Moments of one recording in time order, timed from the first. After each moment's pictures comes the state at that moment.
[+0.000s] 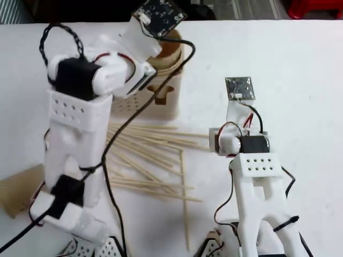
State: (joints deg) left arm 14.8 3.6 -47.0 98.6 -28.7; right arm -6.0 -36.1 47.8 57.8 2.0
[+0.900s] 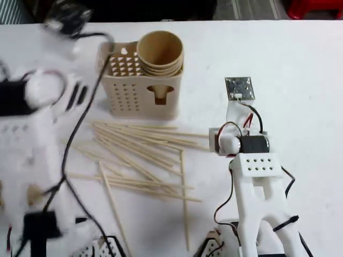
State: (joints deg) left arm -9.7 -14.8 -24.4 102.5 -24.0; right arm -6.0 -36.1 47.8 57.8 2.0
